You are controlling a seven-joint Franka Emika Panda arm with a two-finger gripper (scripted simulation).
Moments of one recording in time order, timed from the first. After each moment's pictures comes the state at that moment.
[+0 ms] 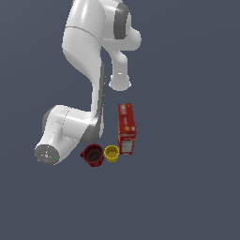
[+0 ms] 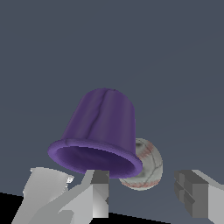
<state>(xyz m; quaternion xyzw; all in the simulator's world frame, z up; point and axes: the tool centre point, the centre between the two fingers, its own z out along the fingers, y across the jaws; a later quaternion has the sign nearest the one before) -0.043 -0.213 0.087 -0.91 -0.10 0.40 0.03</state>
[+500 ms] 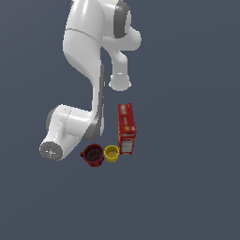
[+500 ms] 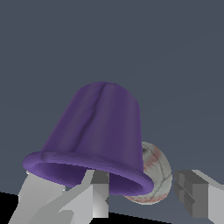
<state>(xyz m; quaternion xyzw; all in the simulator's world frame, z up) -0.060 -0.214 0.071 -0.91 -0.10 0.41 0.03</state>
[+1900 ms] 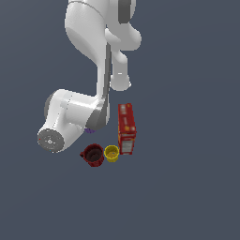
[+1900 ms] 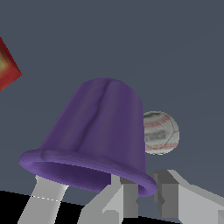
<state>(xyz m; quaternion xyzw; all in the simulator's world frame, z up) -0.062 -0.188 0.135 -0.91 -0.10 0.41 0.03</state>
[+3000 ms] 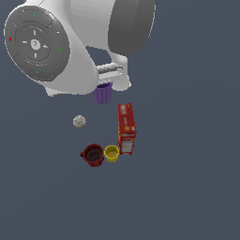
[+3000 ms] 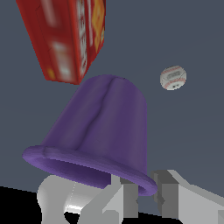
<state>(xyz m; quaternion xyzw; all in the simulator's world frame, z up) -0.055 -0.099 0.359 -0.91 -0.10 0.41 0.03</state>
